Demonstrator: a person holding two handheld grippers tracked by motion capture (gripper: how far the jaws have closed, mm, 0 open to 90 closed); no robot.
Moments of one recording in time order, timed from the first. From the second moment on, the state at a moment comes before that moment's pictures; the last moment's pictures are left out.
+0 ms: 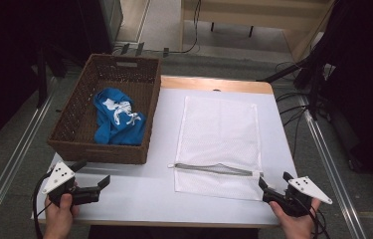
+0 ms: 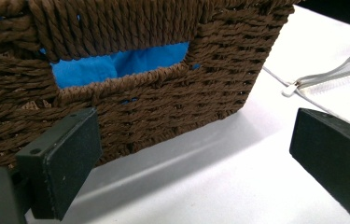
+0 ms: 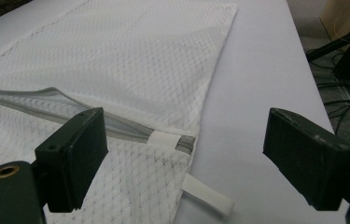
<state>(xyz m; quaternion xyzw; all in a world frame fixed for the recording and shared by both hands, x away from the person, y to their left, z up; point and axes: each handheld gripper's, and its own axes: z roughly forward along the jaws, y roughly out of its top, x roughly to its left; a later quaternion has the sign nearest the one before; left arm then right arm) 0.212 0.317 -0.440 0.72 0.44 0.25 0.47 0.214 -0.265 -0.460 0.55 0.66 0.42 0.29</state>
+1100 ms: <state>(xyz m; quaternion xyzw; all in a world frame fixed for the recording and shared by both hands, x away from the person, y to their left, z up) 0.211 0.312 -0.447 0.72 0.45 0.25 0.46 0.279 -0.163 -0.454 0.48 0.76 0.38 0.20</state>
